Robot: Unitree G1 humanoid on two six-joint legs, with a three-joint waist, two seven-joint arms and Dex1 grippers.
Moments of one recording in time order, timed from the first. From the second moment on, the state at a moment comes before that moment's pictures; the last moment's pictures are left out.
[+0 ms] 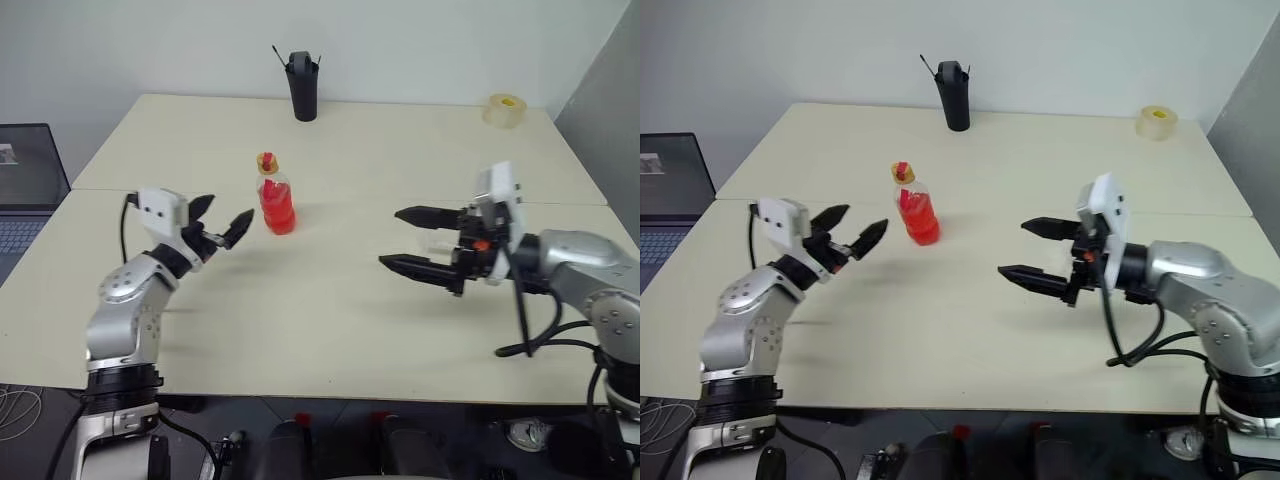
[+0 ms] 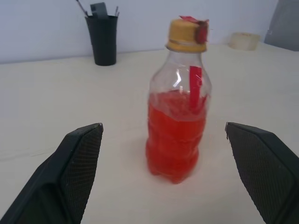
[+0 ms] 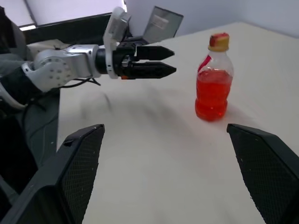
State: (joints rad) left arm -0.37 0.47 0.22 0.05 -0.39 0.30 -0.60; right arm -0.50 -0.67 -0.02 -0.50 0.82 0.88 0.68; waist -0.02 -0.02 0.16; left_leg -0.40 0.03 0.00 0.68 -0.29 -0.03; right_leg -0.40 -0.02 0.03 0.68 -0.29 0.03
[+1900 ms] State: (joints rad) left arm -0.95 0.33 0.10 1.11 -0.09 -0.21 -0.49; right arm -0.48 -0.46 0.06 -0.43 0.54 0.83 0.53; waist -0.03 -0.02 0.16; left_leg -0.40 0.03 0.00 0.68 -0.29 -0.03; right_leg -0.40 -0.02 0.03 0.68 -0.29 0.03
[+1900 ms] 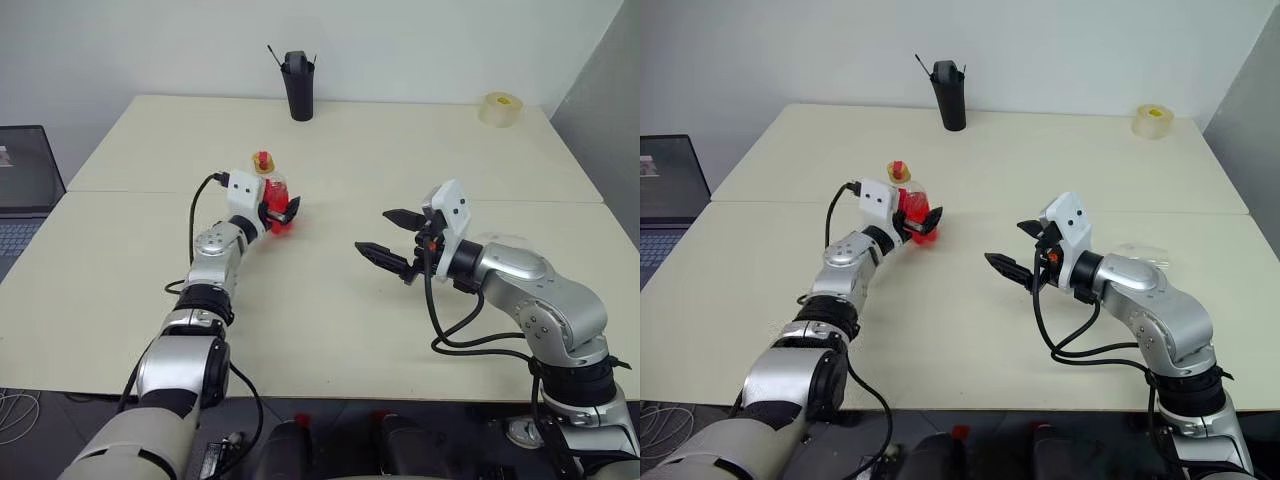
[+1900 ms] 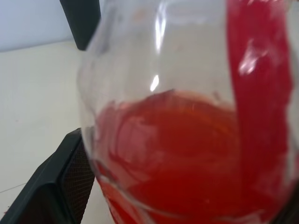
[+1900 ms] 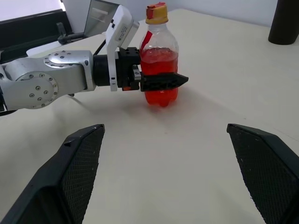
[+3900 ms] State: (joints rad) left arm -0.45 0.19 -0.07 0.11 -0.26 0.17 -0.75; right arm -0.68 -0.11 -0.09 -0.61 0.71 1.32 0.04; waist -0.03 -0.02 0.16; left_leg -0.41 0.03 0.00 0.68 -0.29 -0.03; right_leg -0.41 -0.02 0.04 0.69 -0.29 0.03
